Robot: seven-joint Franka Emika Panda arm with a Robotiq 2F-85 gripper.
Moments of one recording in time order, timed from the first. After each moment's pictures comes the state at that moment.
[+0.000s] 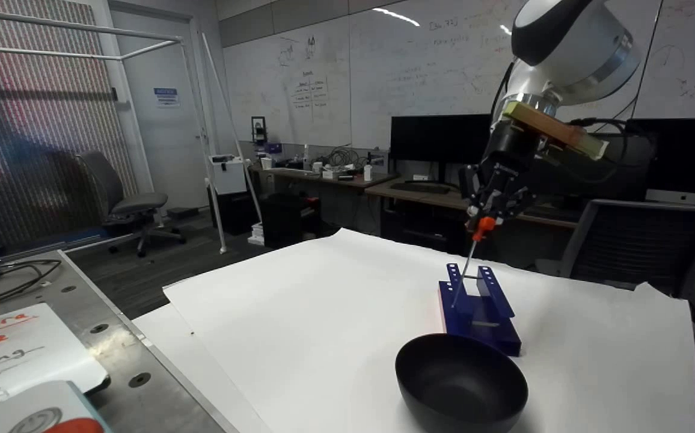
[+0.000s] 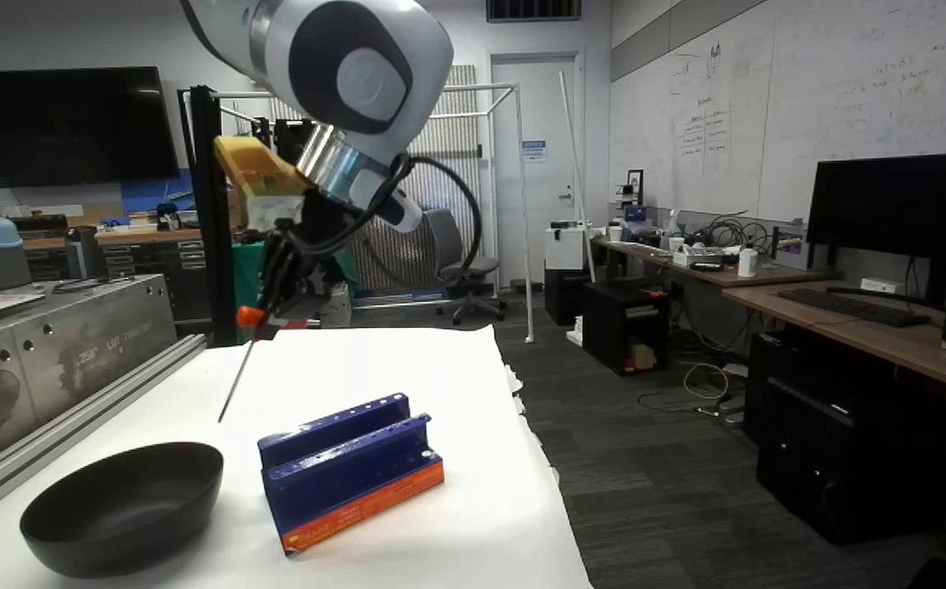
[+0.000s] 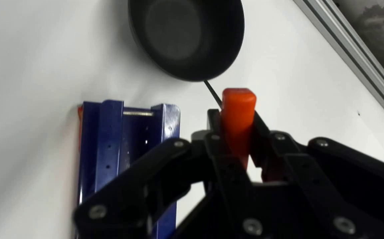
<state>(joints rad) -0.09 0.07 -0.08 -2.04 0.62 1.91 0.31</state>
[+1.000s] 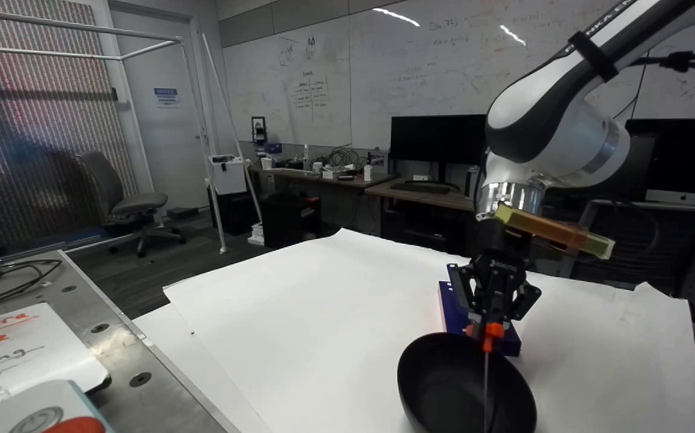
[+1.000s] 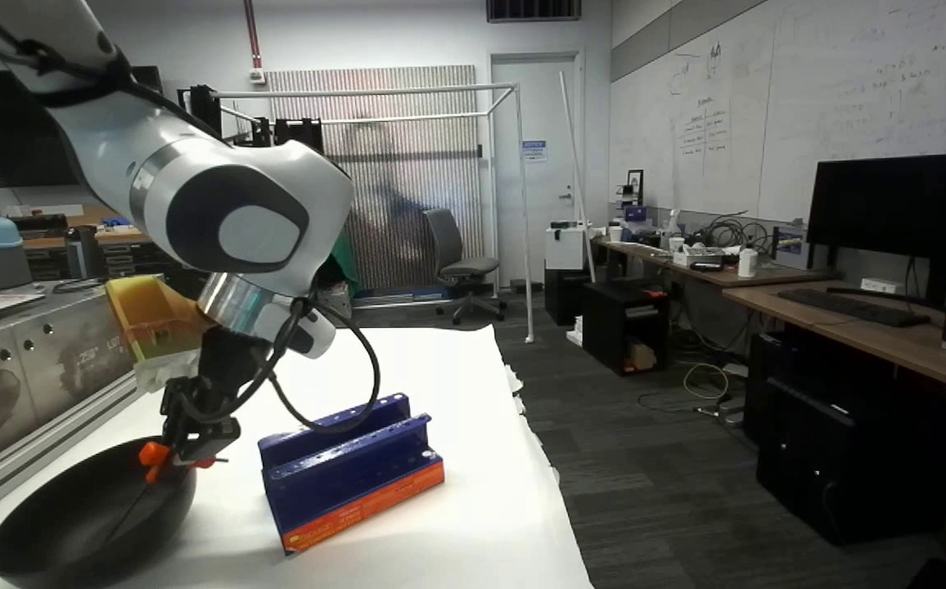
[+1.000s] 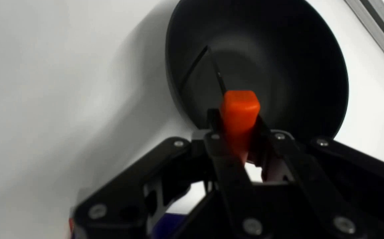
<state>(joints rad) 0.02 0.14 0.01 -2.26 0.64 2.13 0.26</state>
